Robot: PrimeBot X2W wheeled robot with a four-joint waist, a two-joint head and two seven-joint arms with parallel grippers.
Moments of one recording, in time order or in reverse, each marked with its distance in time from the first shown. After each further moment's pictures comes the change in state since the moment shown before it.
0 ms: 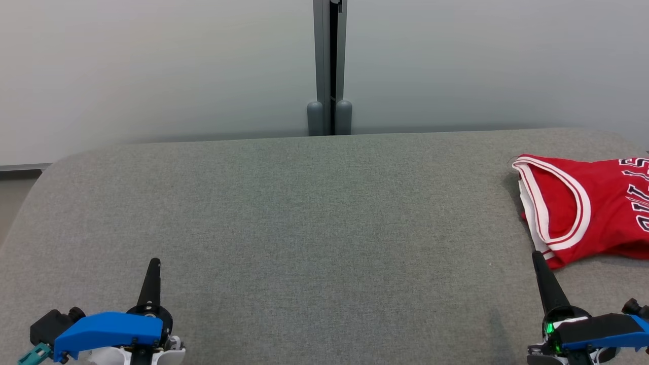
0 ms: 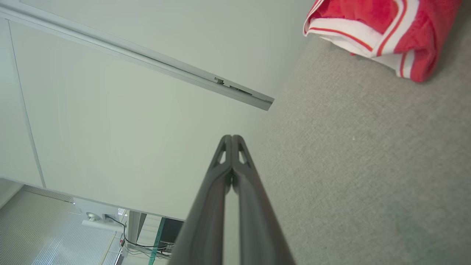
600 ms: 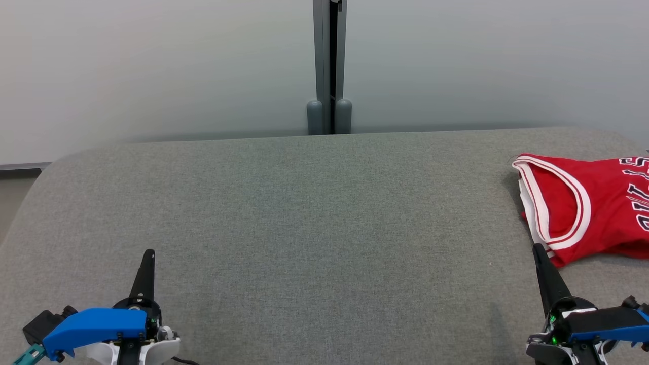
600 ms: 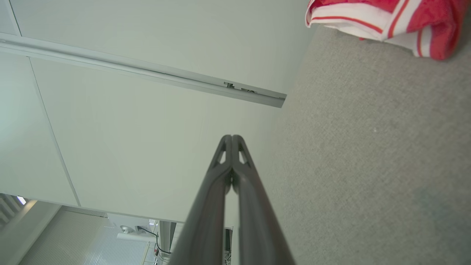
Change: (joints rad) left arm -0.017 -0.025 0.051 -0.008 -0.140 -0.025 0.038; right arm -0.037 0.000 -0.007 0.029 0.157 0.000 0.021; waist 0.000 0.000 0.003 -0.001
